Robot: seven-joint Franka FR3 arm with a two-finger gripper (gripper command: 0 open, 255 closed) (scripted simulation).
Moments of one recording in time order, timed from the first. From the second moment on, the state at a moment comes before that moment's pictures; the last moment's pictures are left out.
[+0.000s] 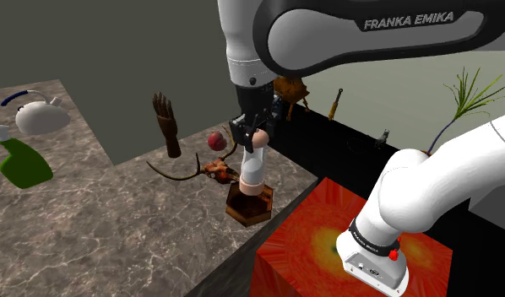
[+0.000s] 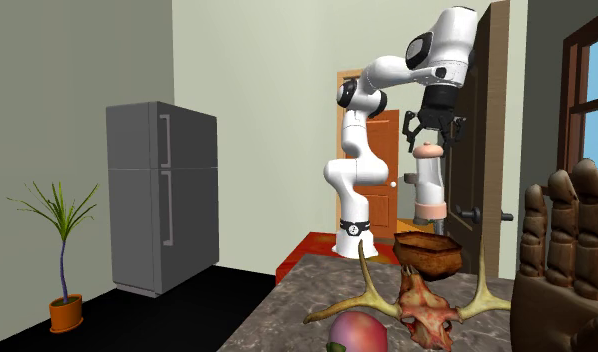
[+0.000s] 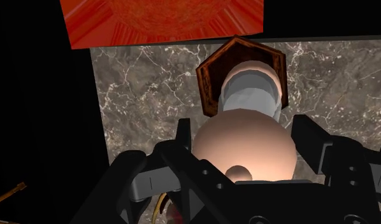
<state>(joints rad) 0.16 -0.50 0.39 -2.19 0.05 1.59 0.53</state>
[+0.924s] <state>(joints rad) 0.16 -0.50 0.40 -2.34 0.06 1.74 0.54</state>
